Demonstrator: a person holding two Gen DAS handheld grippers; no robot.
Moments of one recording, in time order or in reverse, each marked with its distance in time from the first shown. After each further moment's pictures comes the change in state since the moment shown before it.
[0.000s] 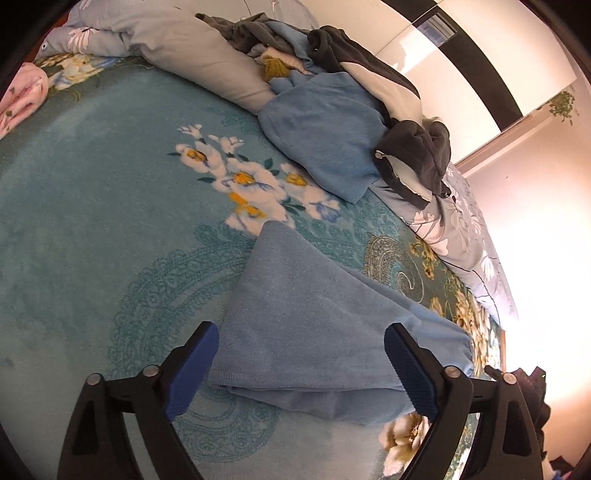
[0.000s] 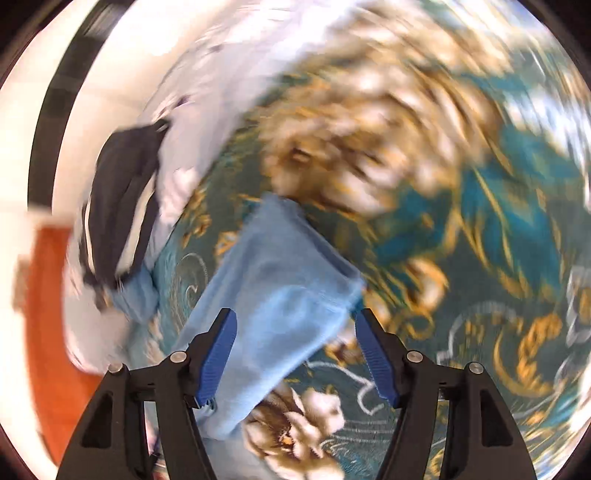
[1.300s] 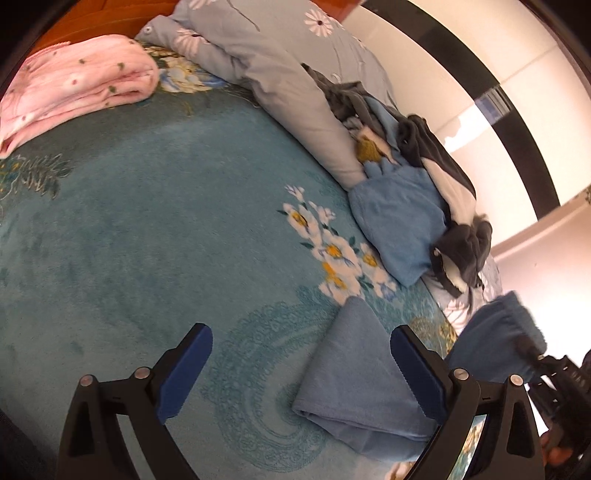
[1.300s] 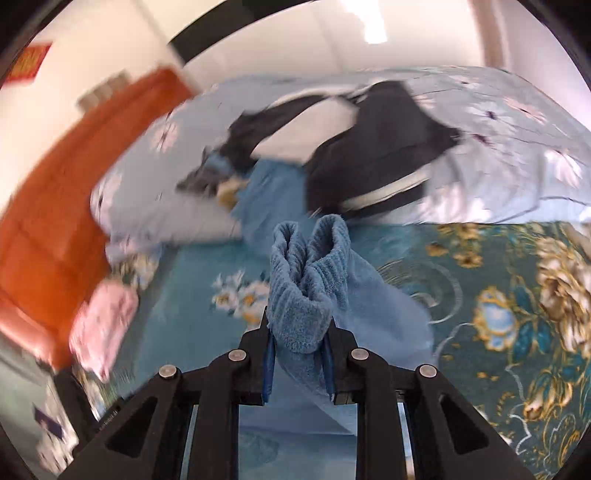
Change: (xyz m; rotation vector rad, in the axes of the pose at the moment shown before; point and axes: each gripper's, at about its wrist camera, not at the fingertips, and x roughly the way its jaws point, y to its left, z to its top) left arm -0.066 0.079 0.008 -0.280 -0.213 0.096; right arm 0.047 0.306 -0.168 -0.869 -0.044 0.053
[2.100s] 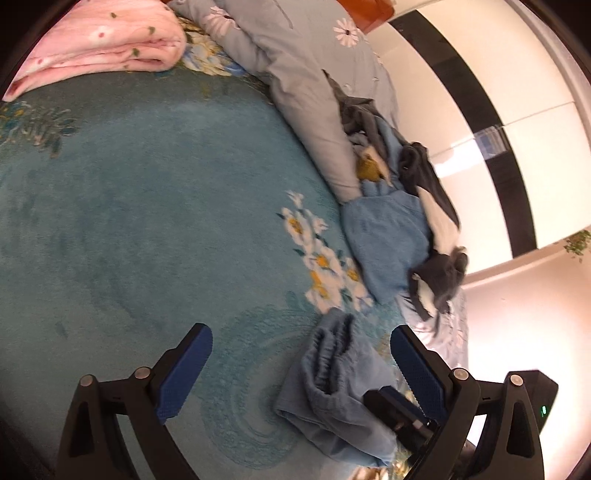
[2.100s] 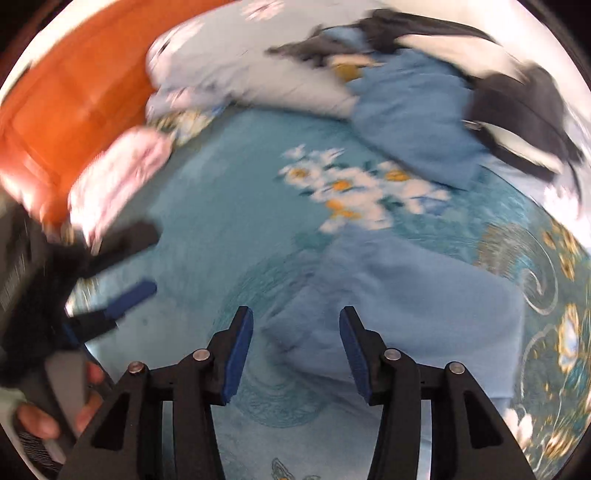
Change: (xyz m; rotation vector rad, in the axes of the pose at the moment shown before) left arm 0.000 0.018 0.004 -0.125 0.024 -0.173; right arm 0.085 0.071 -0.070 -0.313 0.277 0.064
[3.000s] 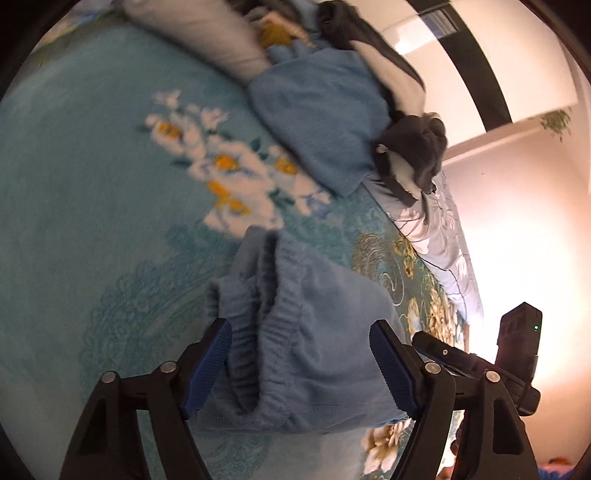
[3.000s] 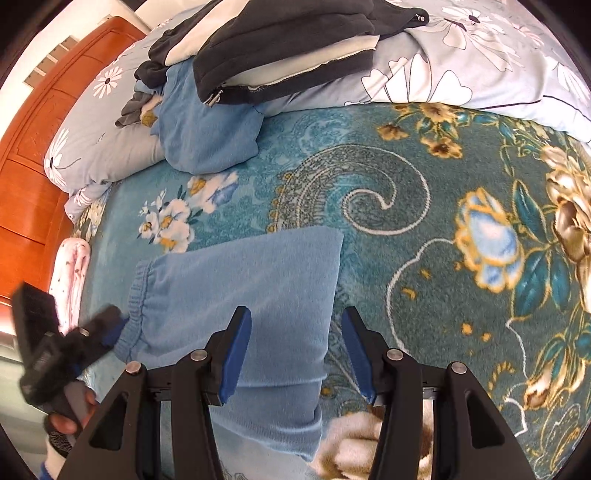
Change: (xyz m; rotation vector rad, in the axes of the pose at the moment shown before) left arm 0.114 -0.052 -0.021 0.253 0.389 -0.072; right arm -0.024 -0.181 -0.035 0.443 0.010 -0.053
